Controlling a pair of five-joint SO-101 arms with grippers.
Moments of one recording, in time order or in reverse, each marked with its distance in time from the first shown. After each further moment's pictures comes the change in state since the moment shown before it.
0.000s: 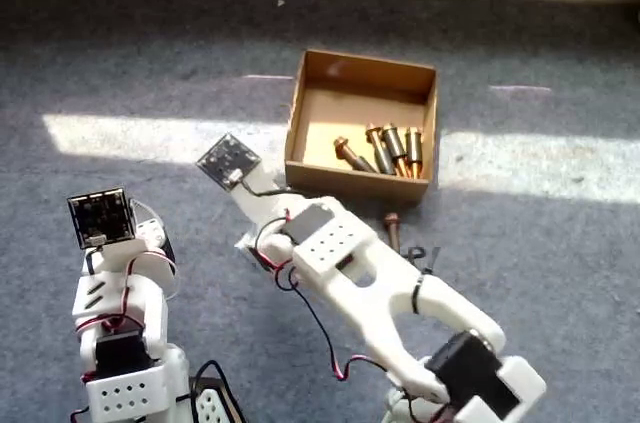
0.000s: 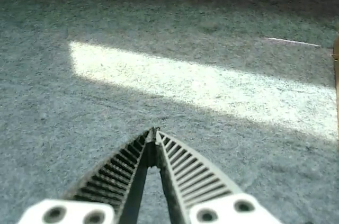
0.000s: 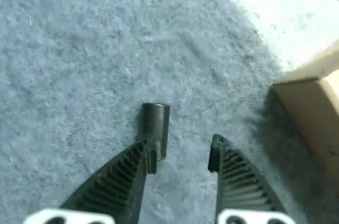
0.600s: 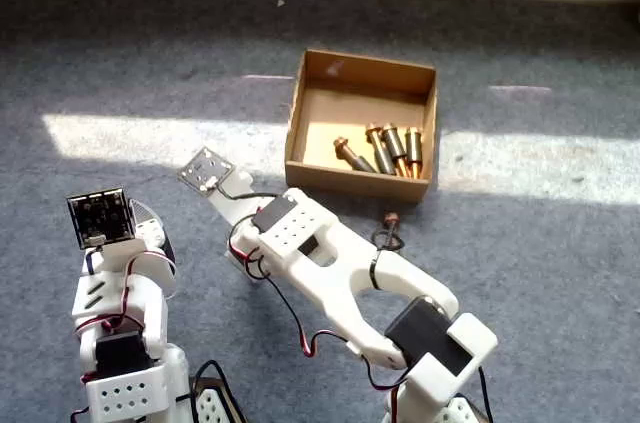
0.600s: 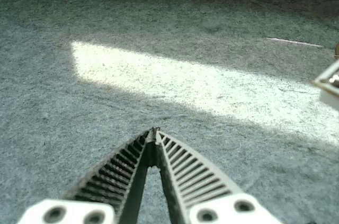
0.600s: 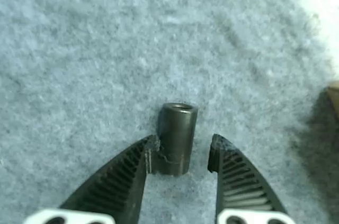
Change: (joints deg) left arm -0.3 0.0 0.0 0.0 0.0; right arm -2.1 14.1 -9.7 4.9 0.0
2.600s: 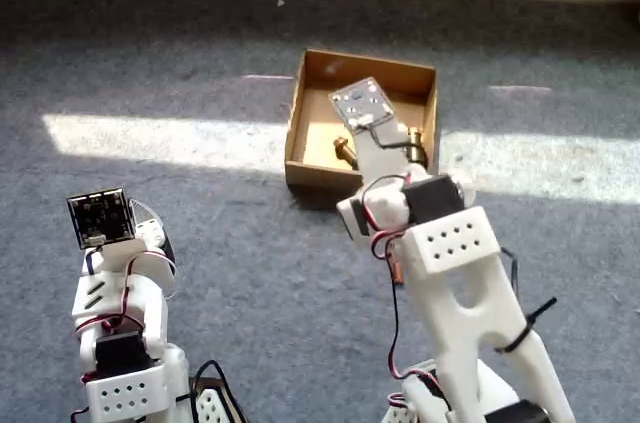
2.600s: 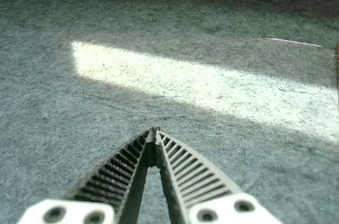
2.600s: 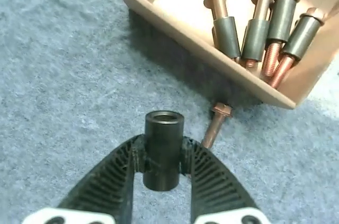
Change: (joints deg) left arm 0.0 0.0 0.0 0.0 0.0; right arm 25.2 -40.0 7.0 26.2 0.0
